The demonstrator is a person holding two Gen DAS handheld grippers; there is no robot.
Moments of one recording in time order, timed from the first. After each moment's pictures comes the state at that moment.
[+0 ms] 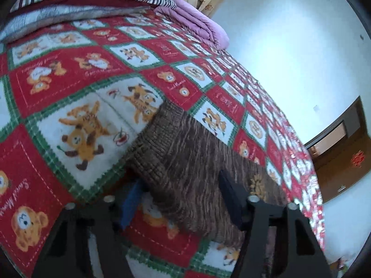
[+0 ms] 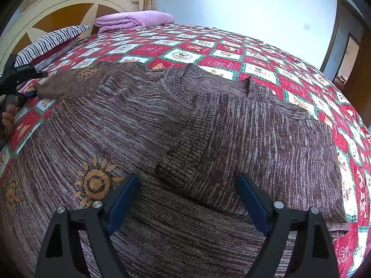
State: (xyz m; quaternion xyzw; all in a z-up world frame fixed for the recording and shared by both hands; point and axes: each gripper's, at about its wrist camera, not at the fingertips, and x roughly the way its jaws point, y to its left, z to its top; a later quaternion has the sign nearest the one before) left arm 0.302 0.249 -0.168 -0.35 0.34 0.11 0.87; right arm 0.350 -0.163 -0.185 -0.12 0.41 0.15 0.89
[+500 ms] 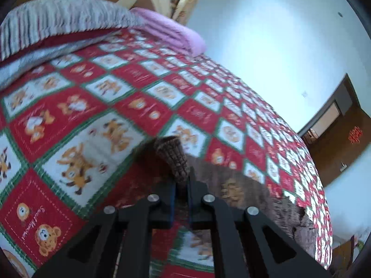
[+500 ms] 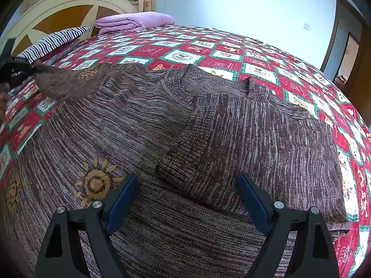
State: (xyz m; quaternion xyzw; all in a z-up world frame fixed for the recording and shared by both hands) left arm 0.303 0.230 -0.109 -0.28 0.33 0.07 0.90; right arm 0.351 -0.164 -0.185 -0.12 0.41 0.15 0.89
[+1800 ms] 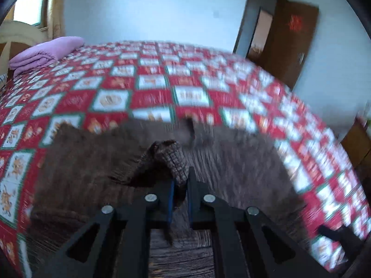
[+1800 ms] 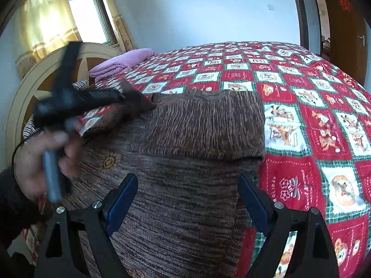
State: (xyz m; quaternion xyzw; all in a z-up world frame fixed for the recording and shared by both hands) left arm 0.326 -0.143 -0.114 -0.04 0.40 -0.12 0.91; right arm 0.258 -0.313 -0.133 0.05 0.37 0.16 0.91
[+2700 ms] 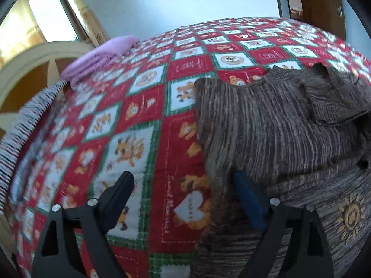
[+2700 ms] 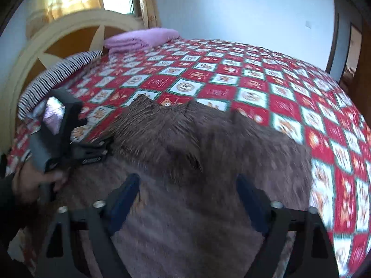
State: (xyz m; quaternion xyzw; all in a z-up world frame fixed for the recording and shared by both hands) left arm 0.309 0.018 -0.156 0.11 0.42 0.06 0.90; right arm 0.360 -0.174 -0.106 -0.08 0.41 0.19 0.89
